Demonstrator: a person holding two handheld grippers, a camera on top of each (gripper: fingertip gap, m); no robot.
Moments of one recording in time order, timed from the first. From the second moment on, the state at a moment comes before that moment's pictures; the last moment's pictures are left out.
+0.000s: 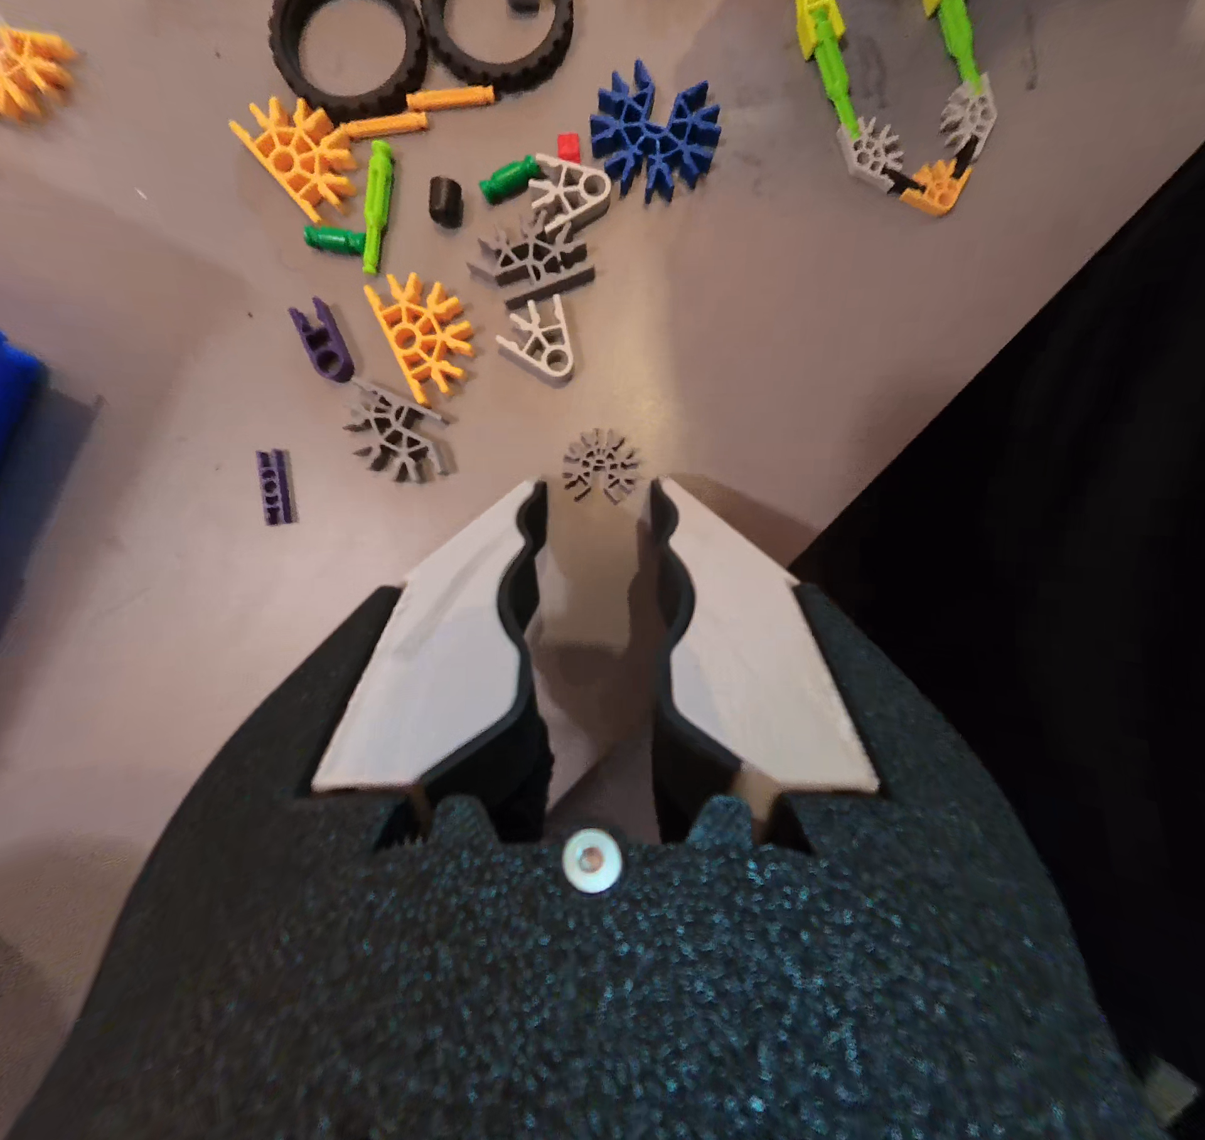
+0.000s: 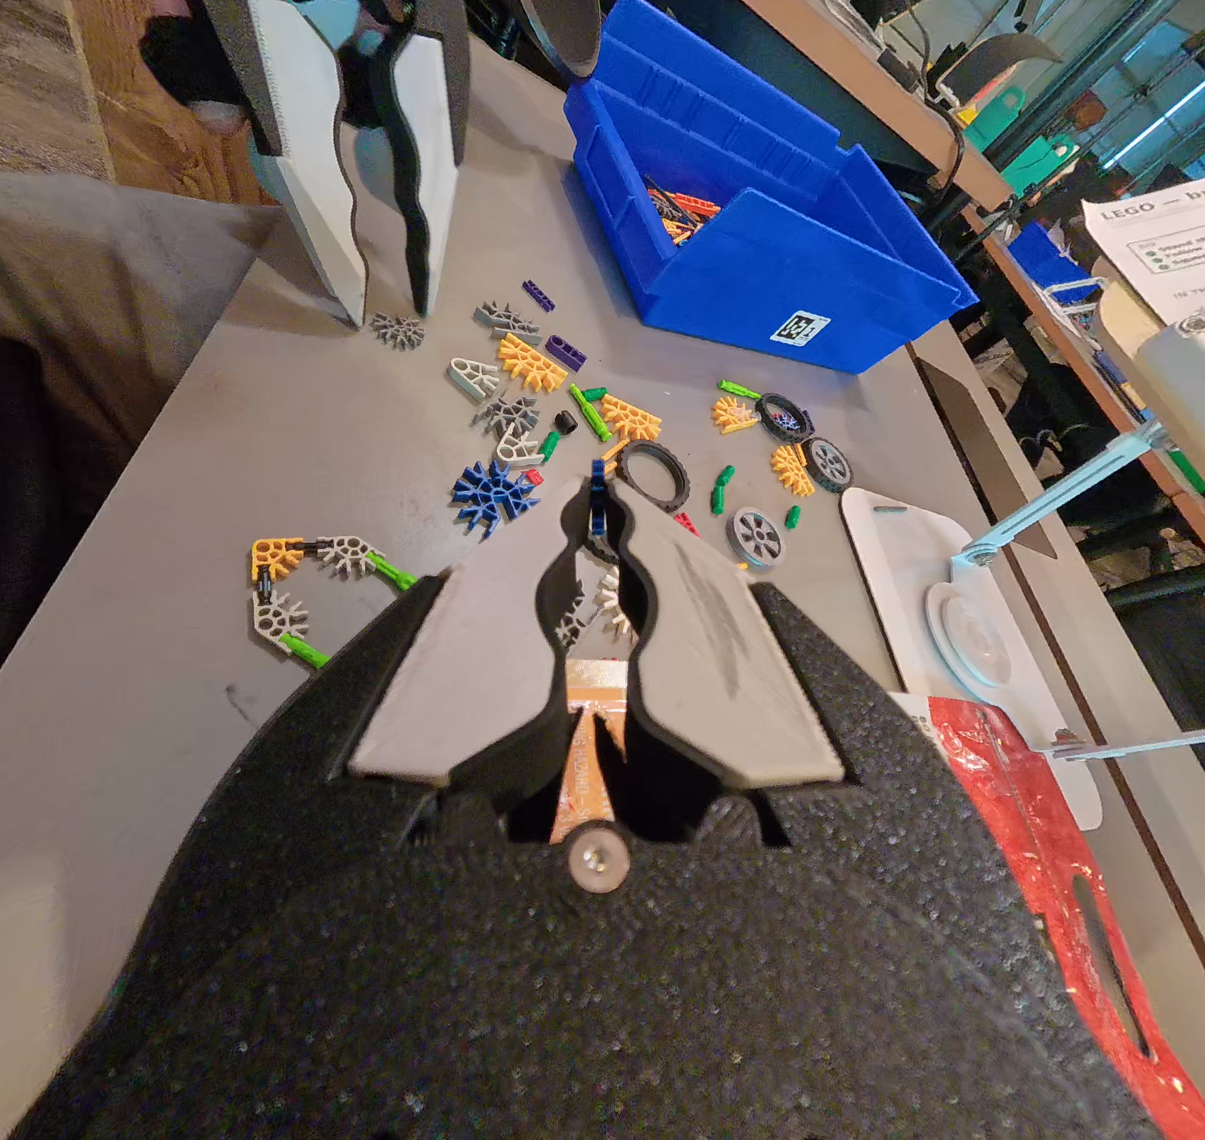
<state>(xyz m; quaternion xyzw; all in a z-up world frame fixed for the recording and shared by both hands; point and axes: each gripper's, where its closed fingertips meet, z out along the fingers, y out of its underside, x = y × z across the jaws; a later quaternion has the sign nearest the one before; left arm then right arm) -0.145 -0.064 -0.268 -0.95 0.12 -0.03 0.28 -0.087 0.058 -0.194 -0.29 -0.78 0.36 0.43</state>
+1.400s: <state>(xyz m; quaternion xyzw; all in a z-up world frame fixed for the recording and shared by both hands) -0.096 -0.046 -0.267 -0.92 0.18 -0.01 0.34 -0.078 0.074 -0.159 -0.42 -0.63 0.61 0.22</state>
